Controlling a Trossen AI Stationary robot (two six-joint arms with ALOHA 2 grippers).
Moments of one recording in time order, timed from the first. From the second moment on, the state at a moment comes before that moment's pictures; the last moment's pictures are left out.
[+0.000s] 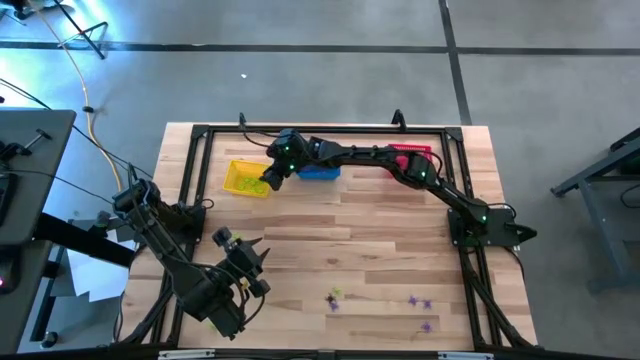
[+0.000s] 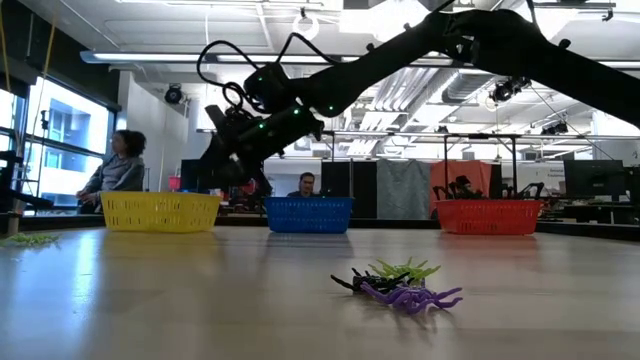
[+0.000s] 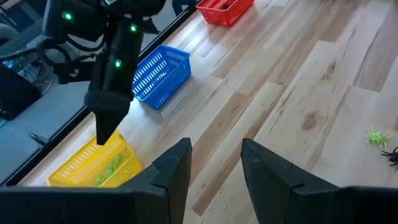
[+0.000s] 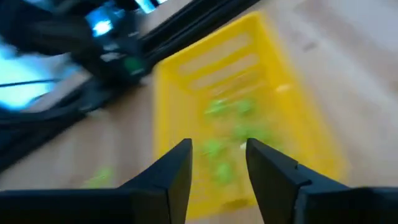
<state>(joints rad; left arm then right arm) -0.85 1.74 1.52 -1.57 -1.03 -1.49 -0.30 2.52 2.11 -0.15 -0.36 0.39</state>
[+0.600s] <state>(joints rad) -0.85 1.74 1.52 -1.54 -0.99 -1.53 -0.18 2.17 2.25 -1.19 -0.17 0.10</state>
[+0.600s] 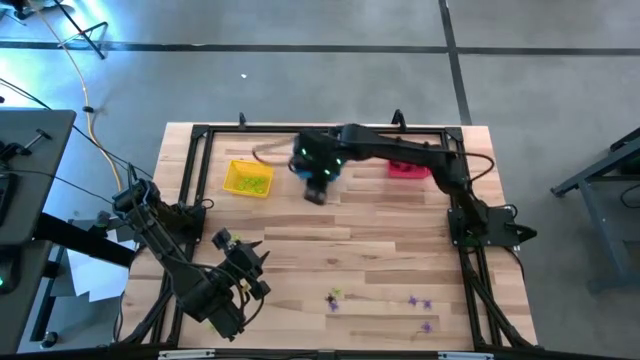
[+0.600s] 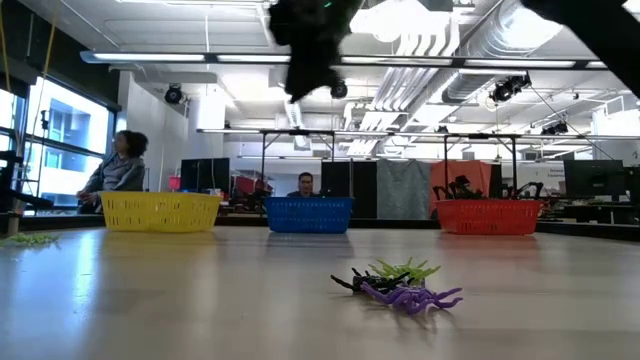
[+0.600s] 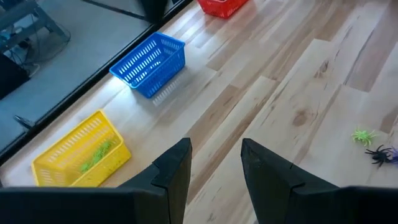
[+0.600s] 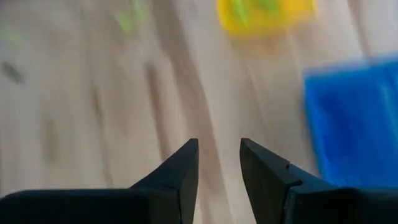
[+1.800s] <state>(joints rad) -0.84 1.74 1.52 -1.36 -1.00 -1.46 0.77 2.10 1.47 -1.17 -0.15 0.97</state>
